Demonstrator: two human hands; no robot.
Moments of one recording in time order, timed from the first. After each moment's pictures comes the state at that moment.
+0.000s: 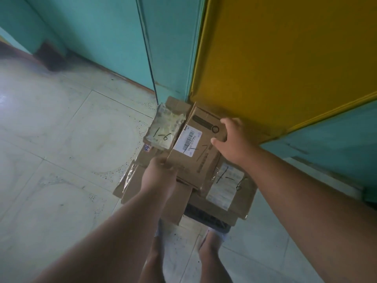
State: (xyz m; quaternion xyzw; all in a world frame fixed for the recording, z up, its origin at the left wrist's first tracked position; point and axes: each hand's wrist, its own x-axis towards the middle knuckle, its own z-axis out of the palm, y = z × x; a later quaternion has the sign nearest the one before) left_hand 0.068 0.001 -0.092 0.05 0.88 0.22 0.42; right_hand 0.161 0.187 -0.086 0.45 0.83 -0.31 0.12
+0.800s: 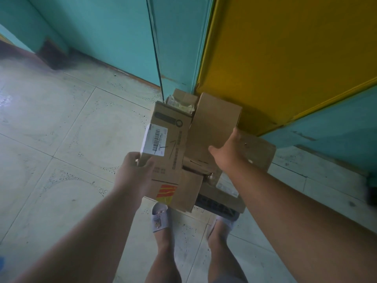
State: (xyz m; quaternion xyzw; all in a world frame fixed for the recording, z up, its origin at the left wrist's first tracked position) left_hand 0.023 -0.067 -0.074 -0.03 0.85 0.35 0.39; right_hand 0.152 0.117 -0.110 0.65 0.64 -0.40 0.08
